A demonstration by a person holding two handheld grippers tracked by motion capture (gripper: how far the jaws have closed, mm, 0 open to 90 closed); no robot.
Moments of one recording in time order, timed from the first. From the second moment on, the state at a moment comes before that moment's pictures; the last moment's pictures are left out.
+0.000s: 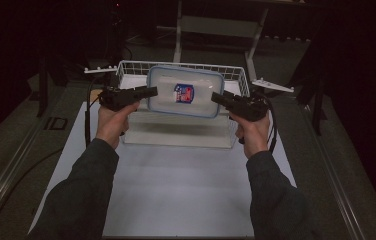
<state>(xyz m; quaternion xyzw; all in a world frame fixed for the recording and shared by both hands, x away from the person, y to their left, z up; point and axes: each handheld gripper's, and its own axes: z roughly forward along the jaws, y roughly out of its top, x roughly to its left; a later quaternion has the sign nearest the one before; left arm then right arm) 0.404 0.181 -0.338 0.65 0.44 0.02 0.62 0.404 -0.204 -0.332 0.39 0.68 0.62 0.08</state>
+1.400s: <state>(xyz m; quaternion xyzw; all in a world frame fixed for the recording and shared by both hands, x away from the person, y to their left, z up) 0.424 0.178 -0.347 0.58 0.51 0.03 0.63 0.423 -0.192 -0.342 0.45 0.65 0.60 0.12</state>
